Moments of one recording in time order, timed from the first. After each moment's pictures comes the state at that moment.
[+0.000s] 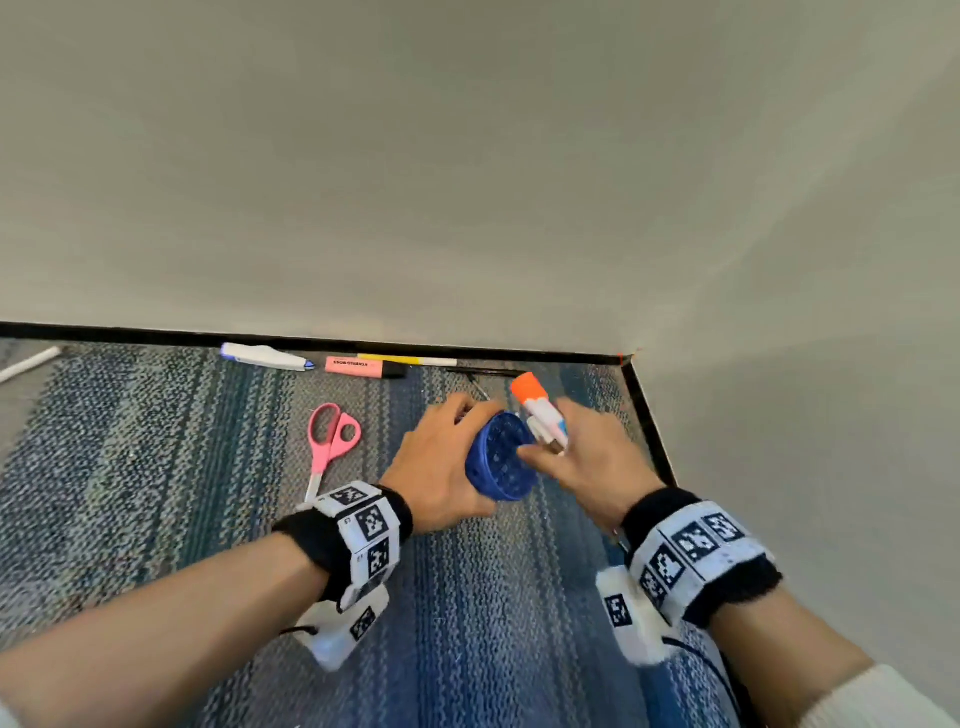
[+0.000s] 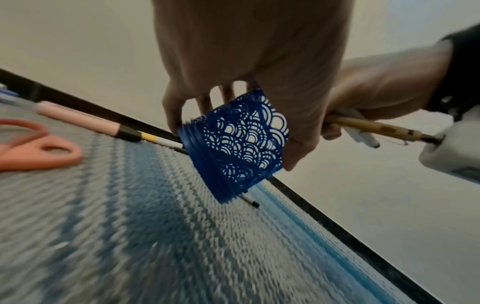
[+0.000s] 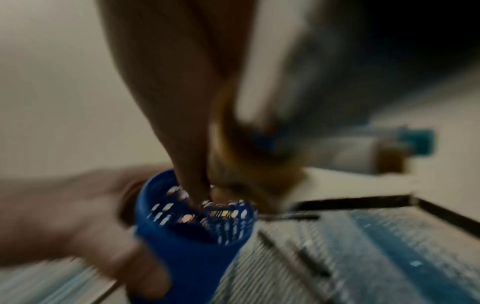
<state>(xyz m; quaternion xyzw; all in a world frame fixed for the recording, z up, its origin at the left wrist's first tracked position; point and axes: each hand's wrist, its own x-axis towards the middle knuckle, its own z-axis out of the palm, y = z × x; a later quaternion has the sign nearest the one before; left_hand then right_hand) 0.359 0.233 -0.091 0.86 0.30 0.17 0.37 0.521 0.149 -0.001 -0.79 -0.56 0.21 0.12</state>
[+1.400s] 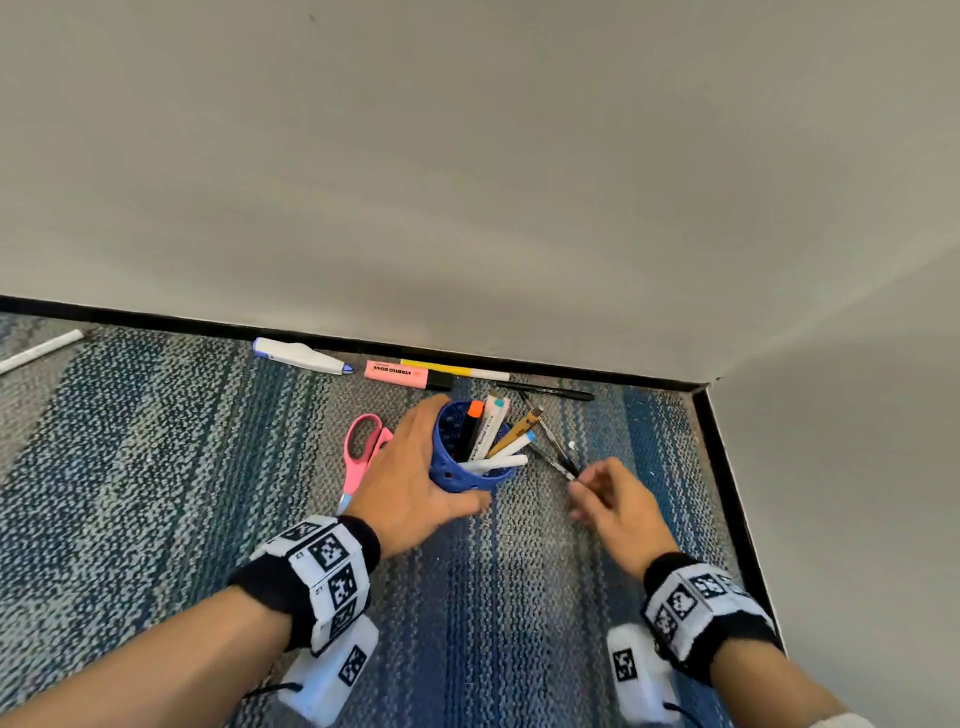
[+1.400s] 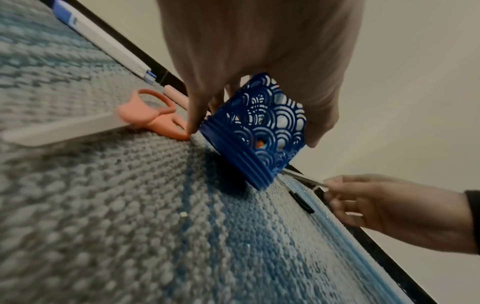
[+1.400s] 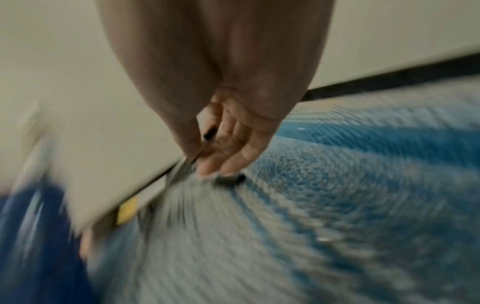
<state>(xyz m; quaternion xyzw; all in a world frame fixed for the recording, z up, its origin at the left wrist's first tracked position) 0.316 0.273 -0.135 0.70 0.41 0.25 0.52 0.557 0.172 -0.119 -0.81 -0.43 0.32 0.24</state>
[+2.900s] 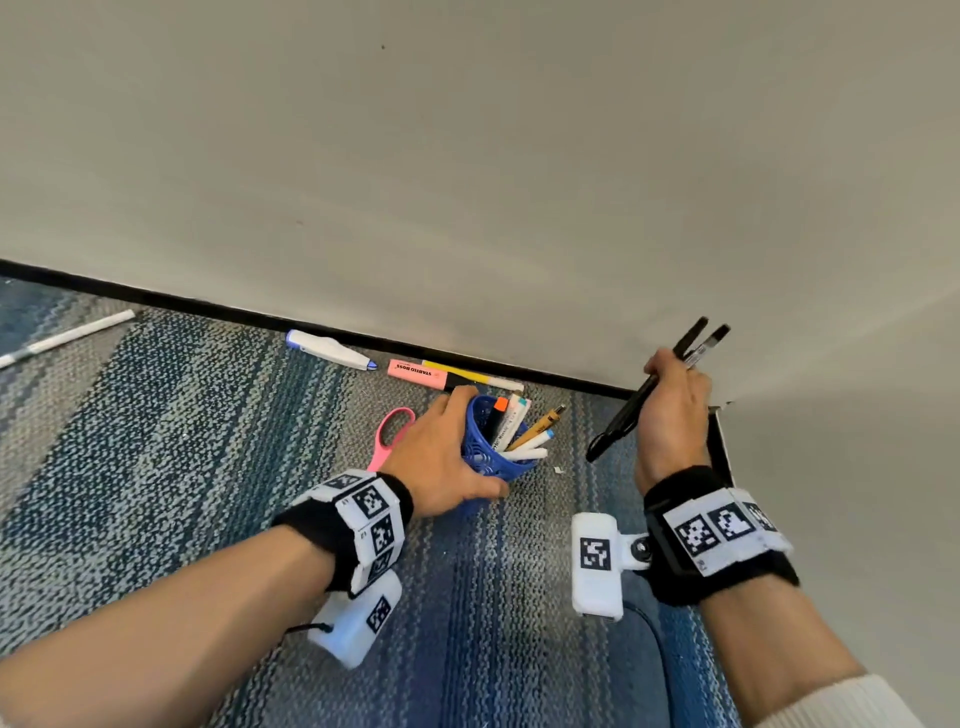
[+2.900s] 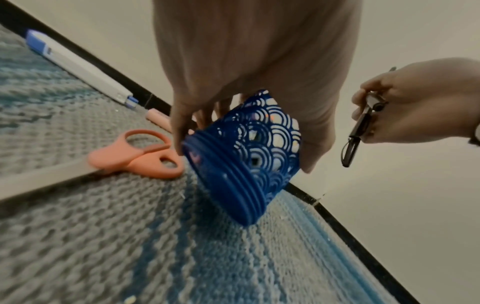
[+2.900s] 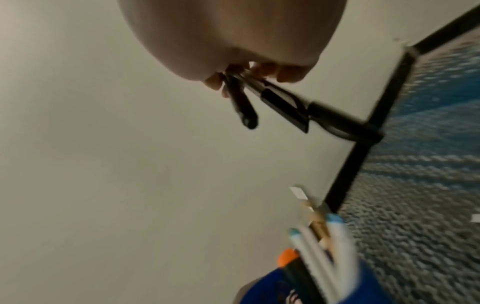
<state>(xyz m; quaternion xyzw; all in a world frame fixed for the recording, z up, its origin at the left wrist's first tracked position) 0.325 0.287 -0.115 0.74 0.43 0.18 0.48 0.524 0.258 -0.021 -0.76 -0.23 0.23 0.56</state>
